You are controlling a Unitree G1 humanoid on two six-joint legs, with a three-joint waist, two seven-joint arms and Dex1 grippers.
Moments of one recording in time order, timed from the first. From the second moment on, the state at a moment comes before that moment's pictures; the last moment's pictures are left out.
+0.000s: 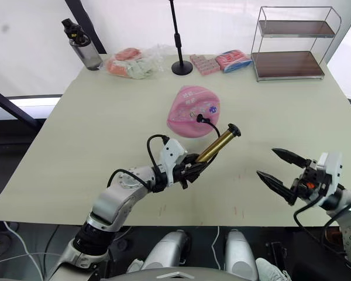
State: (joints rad) left arm -0.22 0.32 -0.27 -0.31 -0.27 0.55 -0.61; right arm 0.15 -0.58 -0.32 -0.35 0.76 0.30 0.95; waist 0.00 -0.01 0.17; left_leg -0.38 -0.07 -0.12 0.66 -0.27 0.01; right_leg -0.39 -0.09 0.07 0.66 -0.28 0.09
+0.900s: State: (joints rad) left arm -0.20 0.30 -0.09 -0.05 -0.52 0.24 -0.97; right arm -0.34 -0.31 -0.19 -0.25 1.27 0.83 0.34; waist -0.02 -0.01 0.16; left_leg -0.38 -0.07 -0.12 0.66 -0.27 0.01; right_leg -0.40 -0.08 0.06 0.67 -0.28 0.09
